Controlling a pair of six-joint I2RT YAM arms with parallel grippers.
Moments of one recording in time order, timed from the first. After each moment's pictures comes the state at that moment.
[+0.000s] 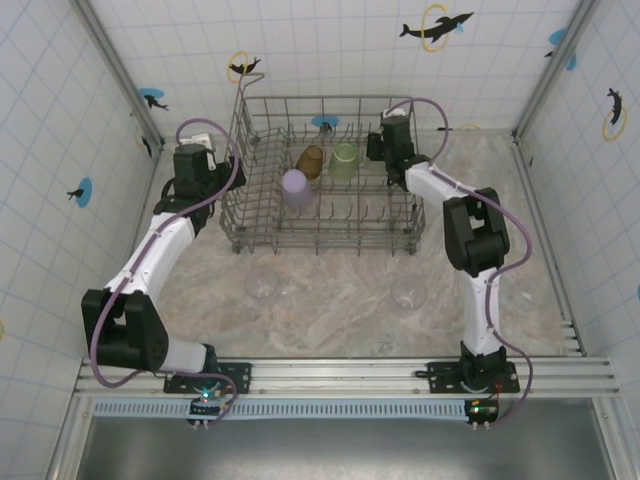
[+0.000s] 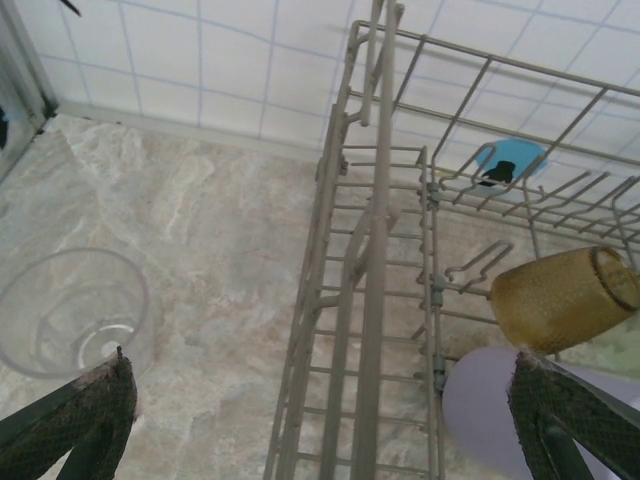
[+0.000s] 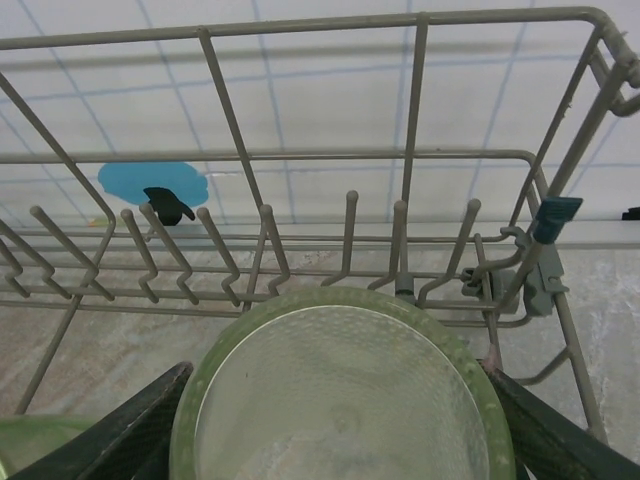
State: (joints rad) left arm -0.14 1.41 1.10 -0.20 -0.04 -0.24; right arm 0.37 2.19 1.69 0.02 0.22 0.20
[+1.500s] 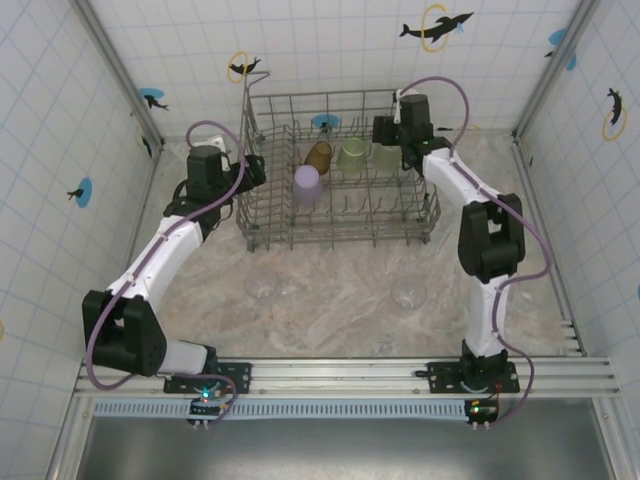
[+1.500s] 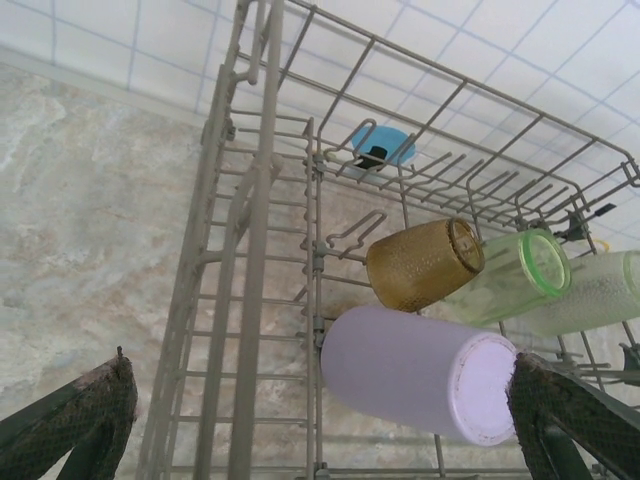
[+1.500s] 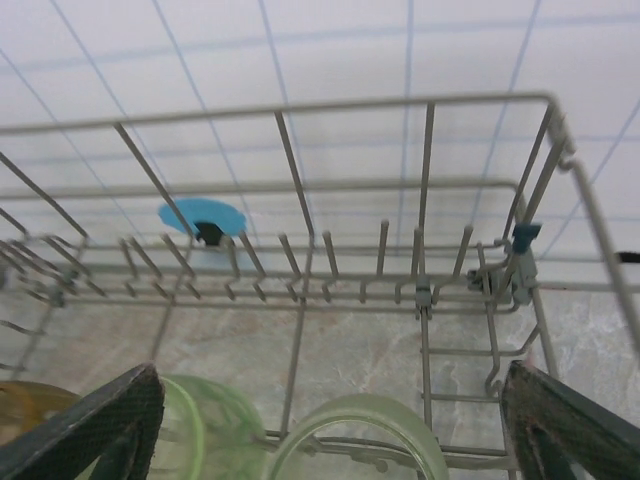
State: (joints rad) left arm -0.23 1.38 1.09 -0.19 0.06 -0.46; right arm 0.31 2.06 1.77 -0.16 0.07 0.18
